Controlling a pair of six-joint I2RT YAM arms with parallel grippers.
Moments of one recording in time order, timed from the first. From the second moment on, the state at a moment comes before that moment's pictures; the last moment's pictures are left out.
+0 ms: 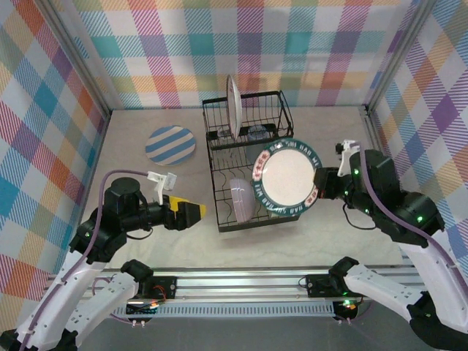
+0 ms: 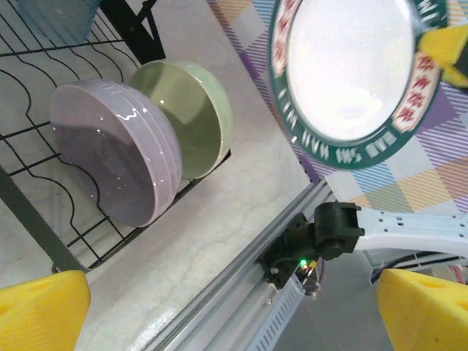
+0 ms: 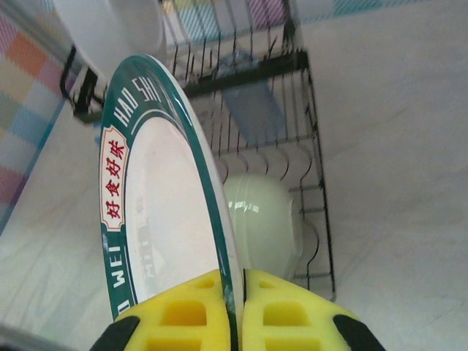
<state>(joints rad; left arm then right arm) -0.50 0.64 0.89 -0.72 0.58 -0.53 0.63 0.85 1.39 -1.14 0.11 0.52</state>
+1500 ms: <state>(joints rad) -0.57 1.02 0.96 -0.44 0.47 -0.75 0.50 0.94 1.01 -0.61 -0.44 0.75</state>
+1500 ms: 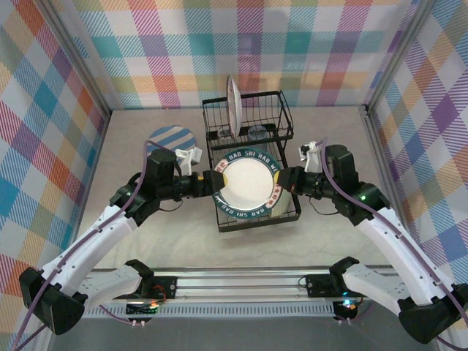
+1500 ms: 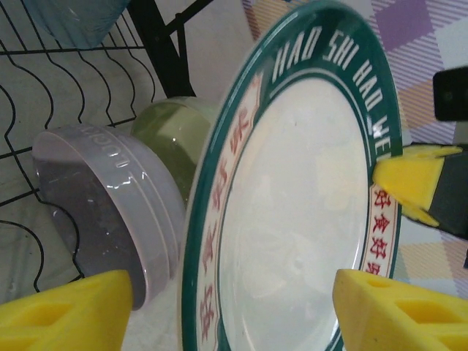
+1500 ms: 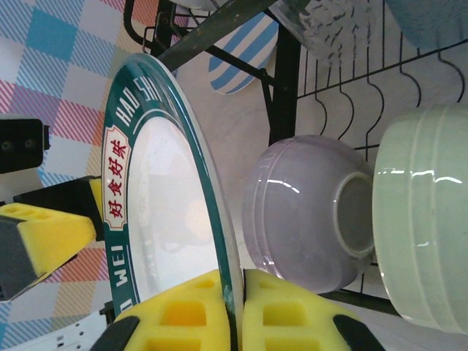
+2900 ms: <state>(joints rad) -0.57 0.95 0.80 -0.24 0.44 -1.01 0.43 0.94 0.90 -0.44 -0.53 0.88</state>
